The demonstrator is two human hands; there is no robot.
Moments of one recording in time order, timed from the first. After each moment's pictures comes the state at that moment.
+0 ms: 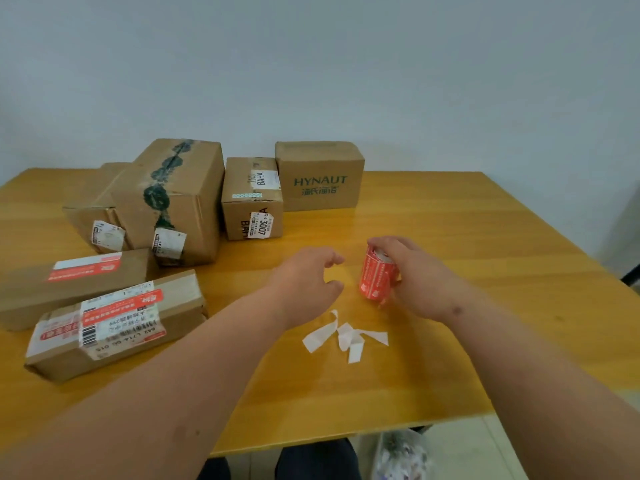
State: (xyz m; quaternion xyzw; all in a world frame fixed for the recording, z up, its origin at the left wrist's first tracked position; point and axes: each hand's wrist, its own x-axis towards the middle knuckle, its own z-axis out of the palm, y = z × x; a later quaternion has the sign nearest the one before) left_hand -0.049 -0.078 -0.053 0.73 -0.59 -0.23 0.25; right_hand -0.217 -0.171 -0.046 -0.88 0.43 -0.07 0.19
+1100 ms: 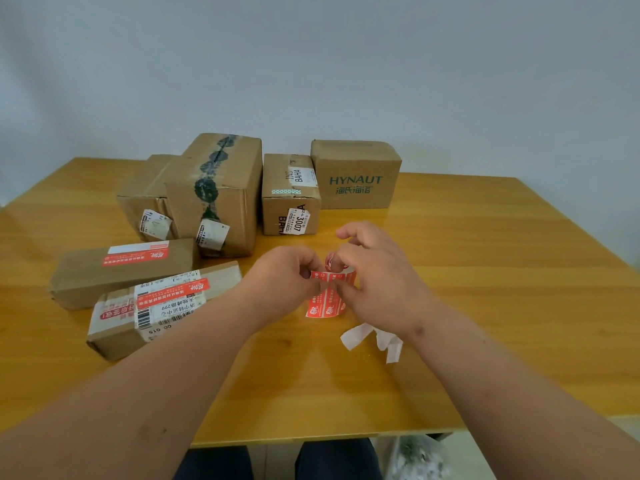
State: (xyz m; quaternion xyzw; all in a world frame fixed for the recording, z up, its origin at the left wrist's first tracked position) left_hand 0.008 -0.036 -0.051 0.76 -0.52 -0.23 0.31; right_hand -0.136 -0.121 -0.055 -0.94 0.25 -0.22 0.10
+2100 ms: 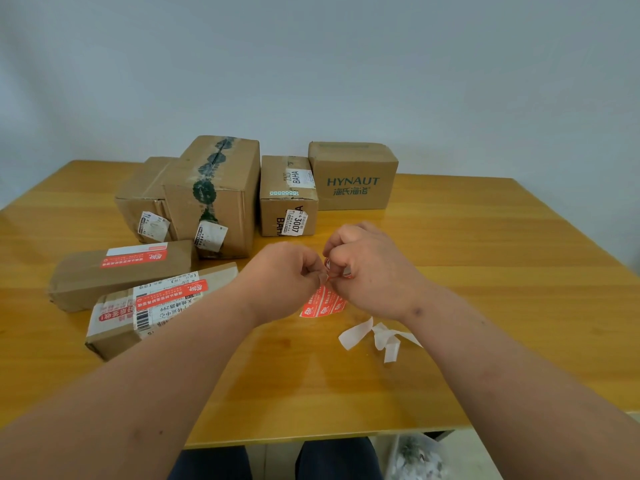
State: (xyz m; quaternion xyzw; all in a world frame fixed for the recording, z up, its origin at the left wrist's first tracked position) left_hand 0.010 -0.033 -0.043 0.74 -0.59 -0.18 0.27; right_hand -0.127 -0.124 -0.038 -0.95 0.23 -0.16 0.11
